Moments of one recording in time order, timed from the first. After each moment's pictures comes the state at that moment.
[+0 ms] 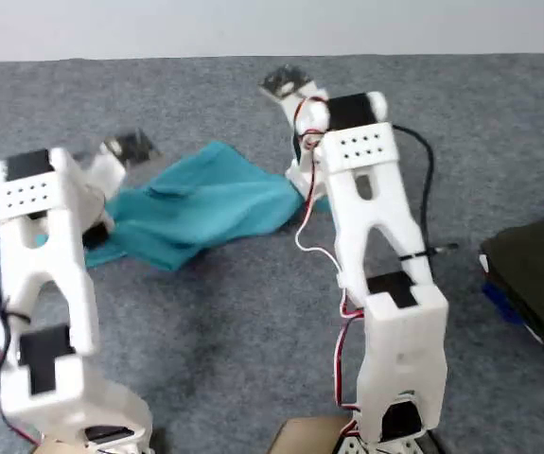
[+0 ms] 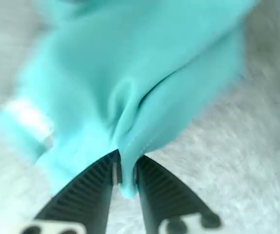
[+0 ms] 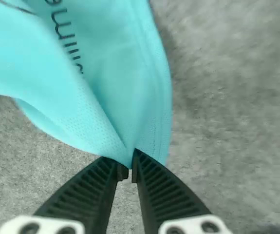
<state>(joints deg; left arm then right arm) -17.7 2.9 -0.9 90.4 -54.1 -15.8 28.7 -45.5 100.5 22.3</state>
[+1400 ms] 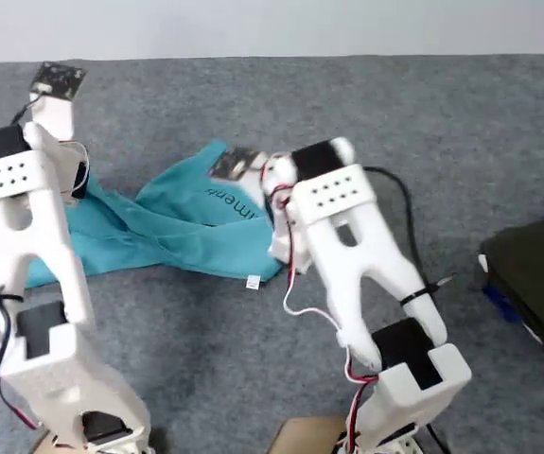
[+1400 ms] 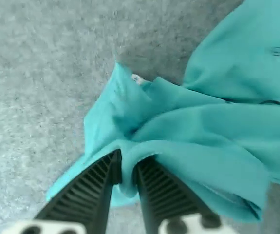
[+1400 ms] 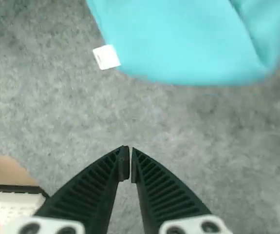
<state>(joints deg) -22.9 18.4 -18.2 85.1 -21.7 -27.8 8.2 -6.2 96.5 36.1</state>
